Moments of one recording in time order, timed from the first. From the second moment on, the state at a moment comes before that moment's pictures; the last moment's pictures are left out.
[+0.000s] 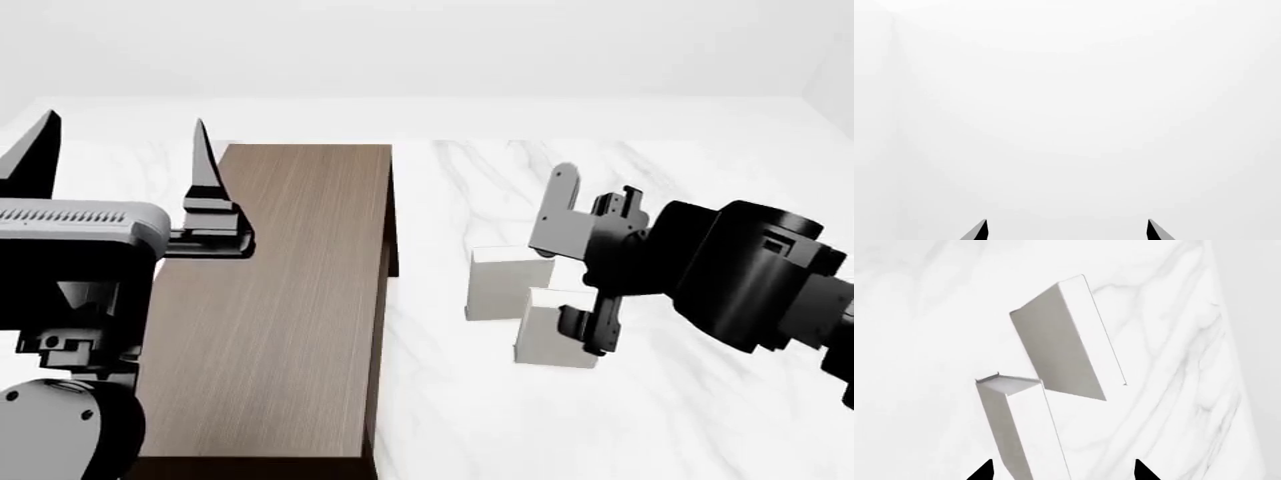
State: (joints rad) left arm -0.40 -0.42 0.02 0.72 -0.30 -0.55 -0.28; right arm 1.55 0.65 -1.61 0.17 0.59 0.83 -0.43
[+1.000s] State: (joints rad) left arm -0.40 -0.43 0.05 0.70 -0.29 -0.53 -0.29; right arm 1.40 0.54 -1.62 0.44 0.54 0.63 -0.47
